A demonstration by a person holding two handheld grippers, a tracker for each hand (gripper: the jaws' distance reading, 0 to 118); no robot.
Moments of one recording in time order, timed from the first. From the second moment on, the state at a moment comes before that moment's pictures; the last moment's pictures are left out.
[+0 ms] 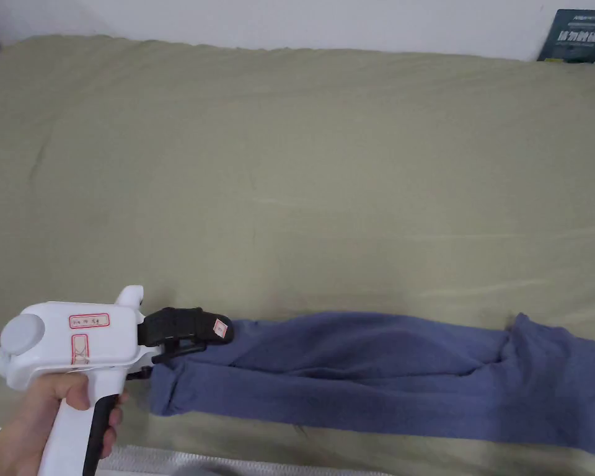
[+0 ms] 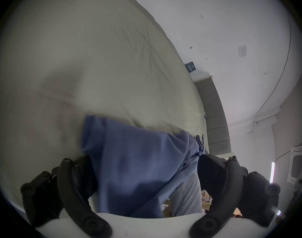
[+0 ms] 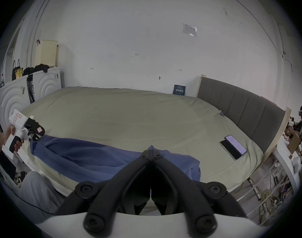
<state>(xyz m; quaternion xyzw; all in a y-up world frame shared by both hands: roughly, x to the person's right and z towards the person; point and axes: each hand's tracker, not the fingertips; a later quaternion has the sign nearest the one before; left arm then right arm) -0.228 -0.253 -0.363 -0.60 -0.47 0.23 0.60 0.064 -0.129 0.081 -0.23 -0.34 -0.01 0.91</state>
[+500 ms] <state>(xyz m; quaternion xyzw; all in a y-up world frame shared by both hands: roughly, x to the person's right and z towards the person) -0.272 -0.220 -0.376 -0.58 -0.39 0.23 0.68 0.077 -0.123 0.077 -0.20 -0.34 -0.02 0.92</state>
